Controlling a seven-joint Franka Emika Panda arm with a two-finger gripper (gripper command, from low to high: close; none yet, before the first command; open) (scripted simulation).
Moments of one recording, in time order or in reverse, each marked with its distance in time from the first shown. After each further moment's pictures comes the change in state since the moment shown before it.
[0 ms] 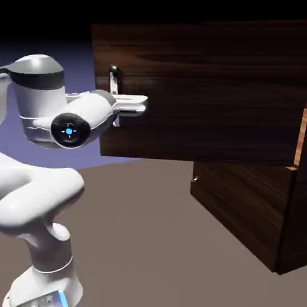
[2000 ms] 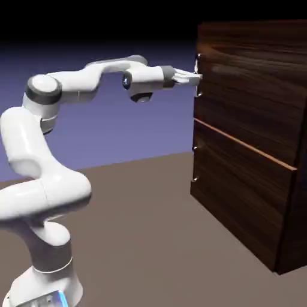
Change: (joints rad) arm -0.448 0.248 1.730 1.131 0.694 2.072 0.566
